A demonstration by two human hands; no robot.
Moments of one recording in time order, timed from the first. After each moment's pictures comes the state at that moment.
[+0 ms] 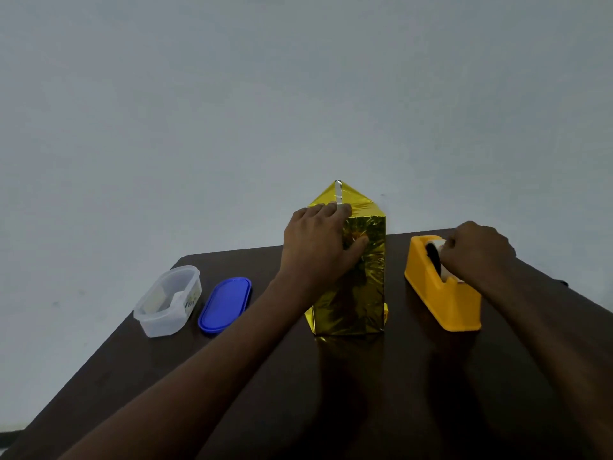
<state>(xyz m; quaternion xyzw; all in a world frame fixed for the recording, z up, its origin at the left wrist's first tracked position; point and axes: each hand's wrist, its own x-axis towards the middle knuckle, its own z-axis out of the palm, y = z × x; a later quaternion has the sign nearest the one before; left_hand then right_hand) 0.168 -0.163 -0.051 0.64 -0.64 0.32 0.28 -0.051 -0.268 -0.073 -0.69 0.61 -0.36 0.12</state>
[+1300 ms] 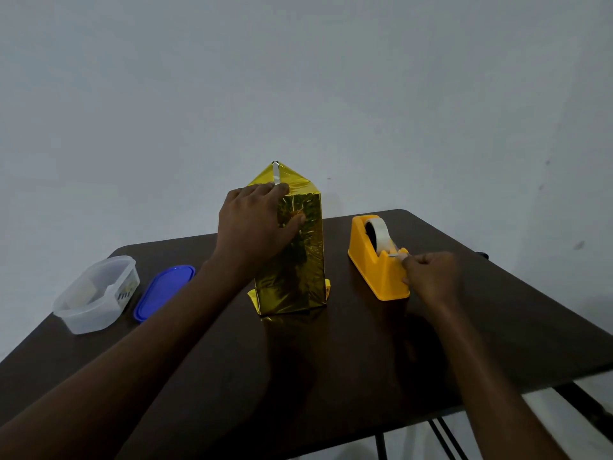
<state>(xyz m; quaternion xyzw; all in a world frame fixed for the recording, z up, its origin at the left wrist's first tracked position) 0.164 -0.163 -0.050 0.65 -0.64 0.30 0.28 -0.088 -0.233 -0.138 -0.50 0.61 -0.53 0.31</state>
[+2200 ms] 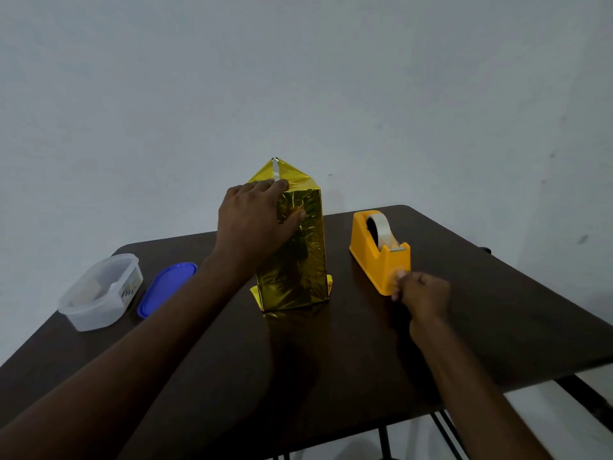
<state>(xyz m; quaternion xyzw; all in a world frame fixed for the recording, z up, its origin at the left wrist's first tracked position) 0.163 -0.160 -0.050 0.64 -0.64 0.30 0.28 -0.073 -0.220 -0.168 -0.39 0.59 -0.57 0.42</state>
